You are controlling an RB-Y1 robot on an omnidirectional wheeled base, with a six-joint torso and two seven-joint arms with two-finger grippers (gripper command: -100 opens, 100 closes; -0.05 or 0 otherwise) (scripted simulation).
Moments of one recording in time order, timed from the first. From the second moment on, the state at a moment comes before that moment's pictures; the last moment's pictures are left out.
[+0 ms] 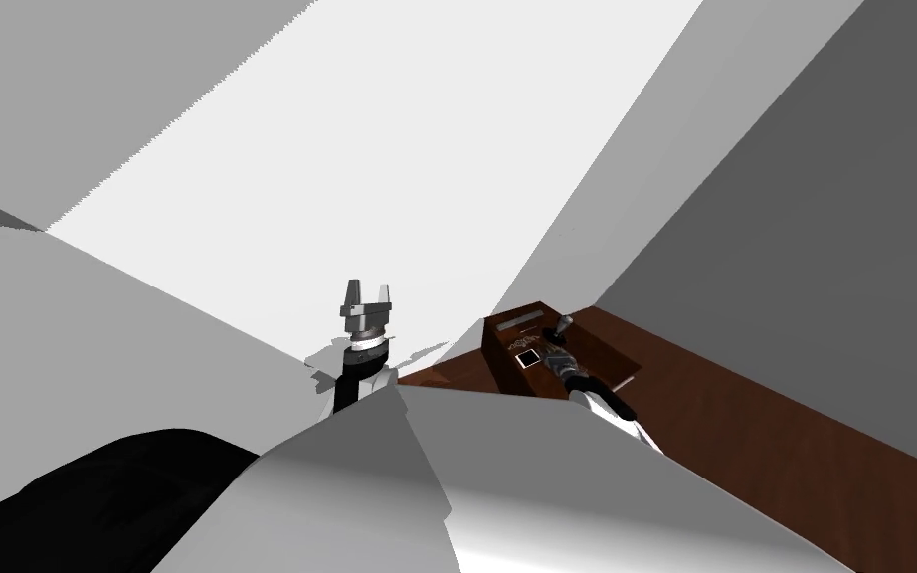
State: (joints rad) left arm 0.54 0.04 0.02 -2.35 0.01 -0.62 0.14; right arm 0.39 -0.26 -0.16 -1.64 -0.57 0.23 -0.96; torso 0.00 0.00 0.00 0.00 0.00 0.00
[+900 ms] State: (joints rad) left arm 0.54 0.04 0.02 -2.35 0.01 -0.62 0.14; right arm 0.33 -0.32 -0.24 -1.39 -0.74 0.39 -1.20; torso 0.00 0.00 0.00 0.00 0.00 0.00
